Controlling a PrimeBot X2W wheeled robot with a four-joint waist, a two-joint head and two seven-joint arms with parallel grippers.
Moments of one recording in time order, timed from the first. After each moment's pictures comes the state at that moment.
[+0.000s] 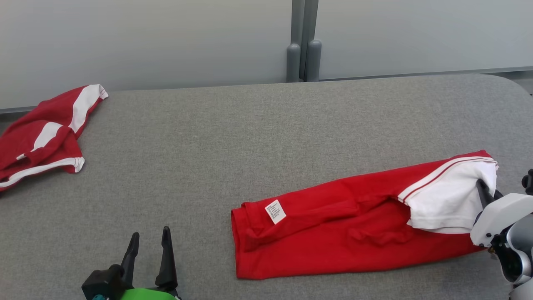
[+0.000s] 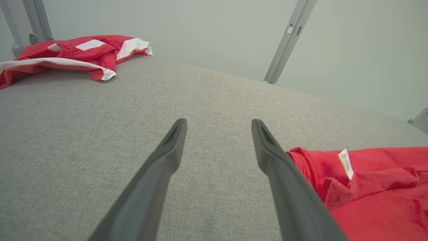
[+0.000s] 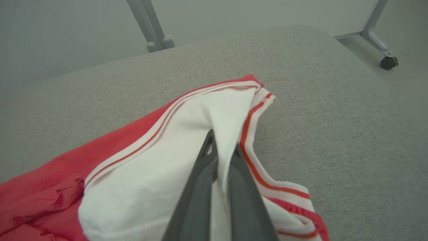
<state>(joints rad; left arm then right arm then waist) 0.08 0.11 -0.19 0.20 -0.43 0.03 -0.26 -0.19 -0.25 -0.19 0.34 0.35 0.13 0.24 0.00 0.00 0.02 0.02</state>
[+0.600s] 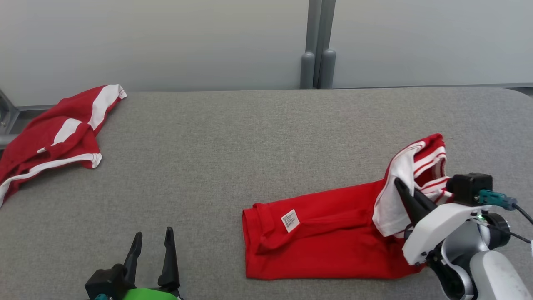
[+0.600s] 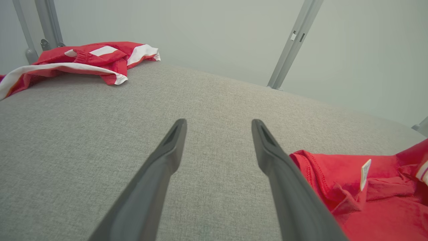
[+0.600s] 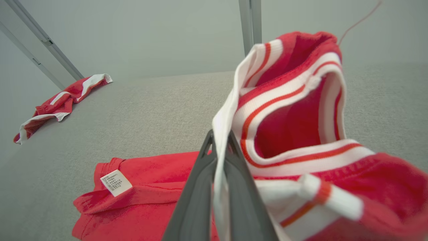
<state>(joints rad) 0.07 0.11 -0.20 0.21 -0.43 0.03 -0.26 -0.08 -0.15 0.06 0.01 0.39 0.13 0.28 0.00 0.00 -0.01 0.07</state>
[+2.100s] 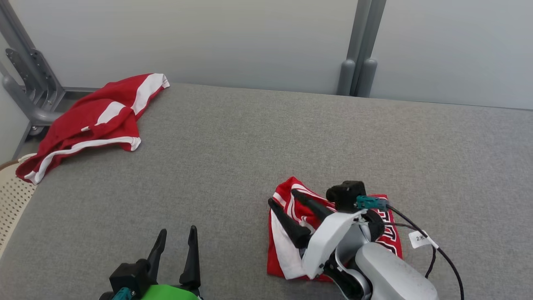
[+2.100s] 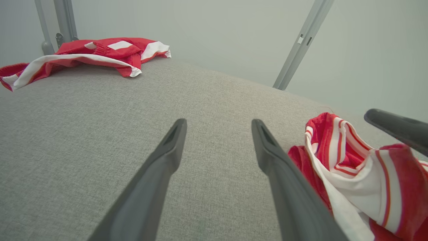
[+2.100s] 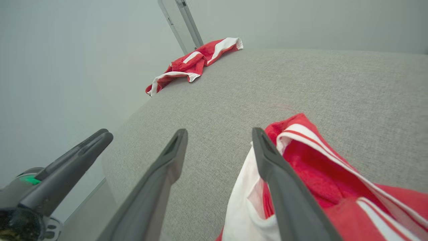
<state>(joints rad) 0.04 0.09 -0.28 0.25 -0.43 0.02 -0.26 -0.38 -0.05 0.64 0.48 0.63 0.13 -0.03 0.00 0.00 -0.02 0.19</state>
